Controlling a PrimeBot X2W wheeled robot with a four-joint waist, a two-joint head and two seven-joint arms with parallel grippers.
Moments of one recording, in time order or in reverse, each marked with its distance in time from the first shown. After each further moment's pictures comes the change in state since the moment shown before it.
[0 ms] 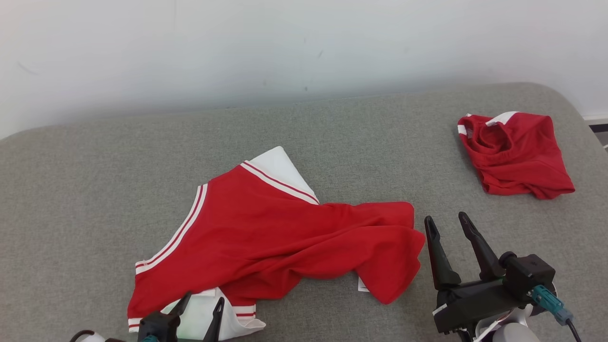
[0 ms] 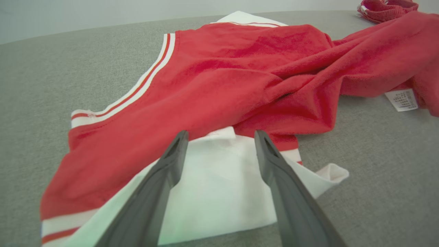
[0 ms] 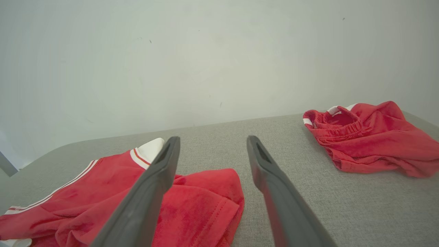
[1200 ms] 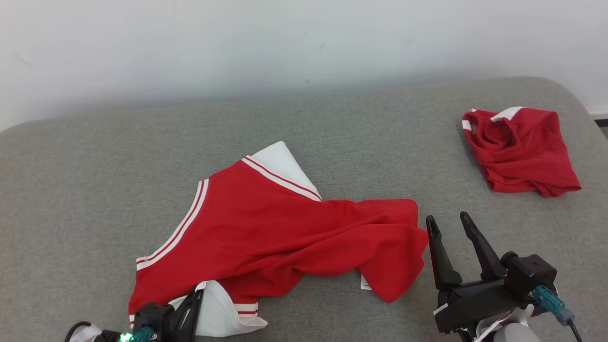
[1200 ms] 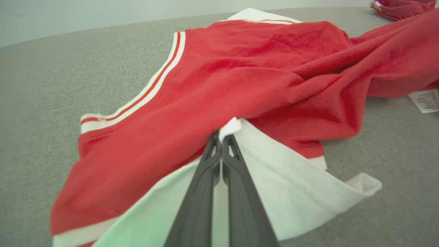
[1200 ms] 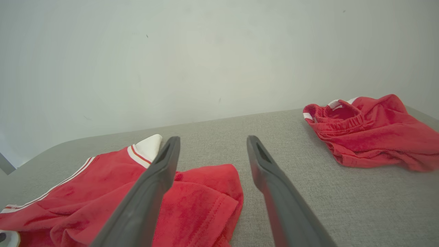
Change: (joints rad) left arm -0.048 -0.021 0.022 0.089 0.022 -0.031 -0.017; right arm 0.000 0.002 -0.008 -0.002 -0.001 0.000 0.000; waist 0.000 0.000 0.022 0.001
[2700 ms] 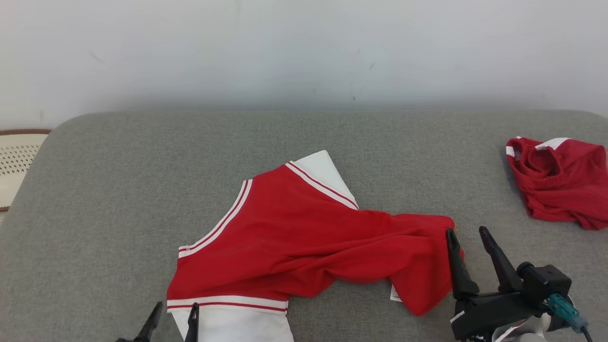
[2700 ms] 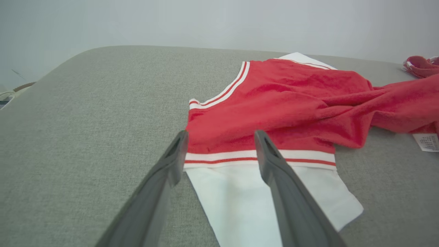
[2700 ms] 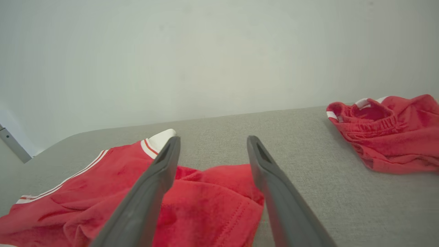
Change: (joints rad) left arm 0.264 0.039 0.175 -0.341 0.030 0.125 0.000; right arm 0.029 -0.014 -0.052 0.046 0.008 0.000 0.000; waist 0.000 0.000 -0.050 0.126
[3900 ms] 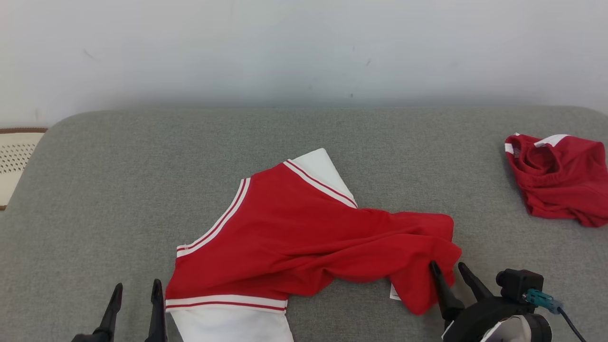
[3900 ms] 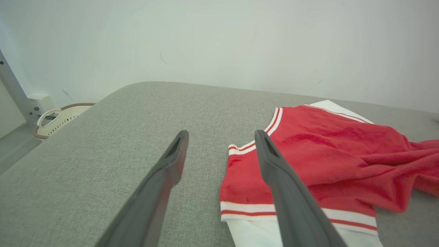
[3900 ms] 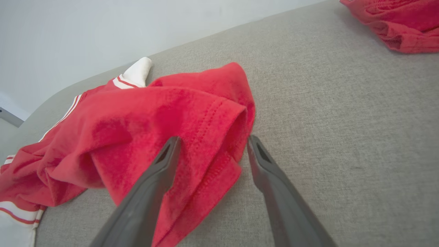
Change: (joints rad) left arm 0.056 -0.198 0.417 -0.003 0.255 -0.158 -0.003; right arm -0.076 -0.058 0.137 0.262 0.253 0.000 0.114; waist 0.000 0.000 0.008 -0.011
